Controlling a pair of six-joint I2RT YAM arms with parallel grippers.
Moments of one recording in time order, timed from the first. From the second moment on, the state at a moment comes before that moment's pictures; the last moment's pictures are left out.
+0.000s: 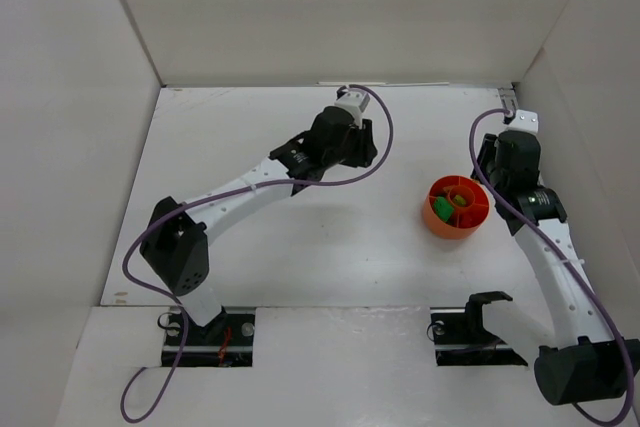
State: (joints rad) left arm -0.81 1.65 1.39 -0.19 -0.07 -0.44; right arm 0.09 0.95 0.95 -0.51 0.33 0.18
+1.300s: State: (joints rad) left arm -0.81 1.78 1.64 -0.34 -0.01 -0.41; right arm 0.03 1.01 0.92 -0.67 0.36 0.23
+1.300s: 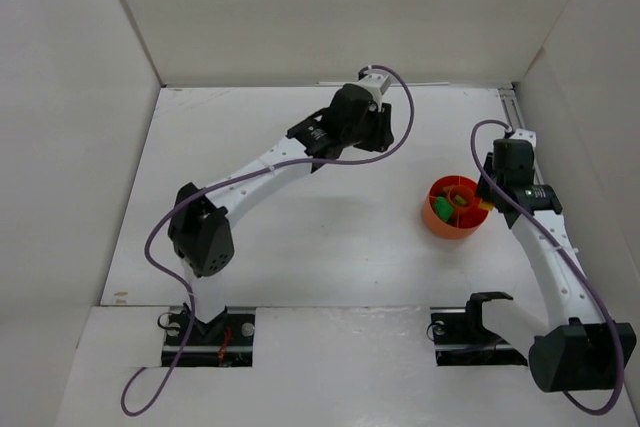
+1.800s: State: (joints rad) left arm -0.89 2.12 2.07 -0.55 0.04 -0.37; right arm -0.01 1.05 0.92 -0.69 0.24 0.19
